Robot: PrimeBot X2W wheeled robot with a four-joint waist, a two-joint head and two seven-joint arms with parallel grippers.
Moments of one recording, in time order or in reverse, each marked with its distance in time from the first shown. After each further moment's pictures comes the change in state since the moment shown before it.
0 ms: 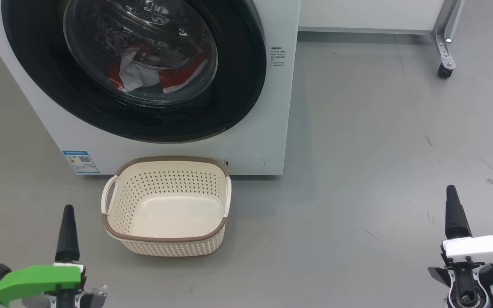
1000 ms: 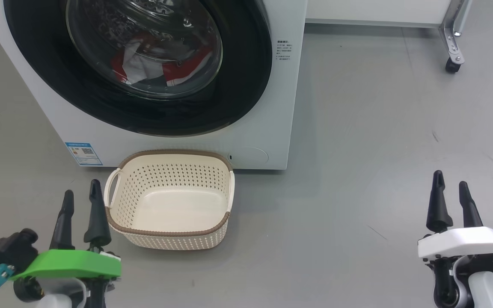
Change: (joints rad) left arm -0.025 0.006 -0.085 -0.099 0.644 0.019 -0.106; right arm -0.014 -0.034 0.093 -0.047 -0.514 -0.052 -0.102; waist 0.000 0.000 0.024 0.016
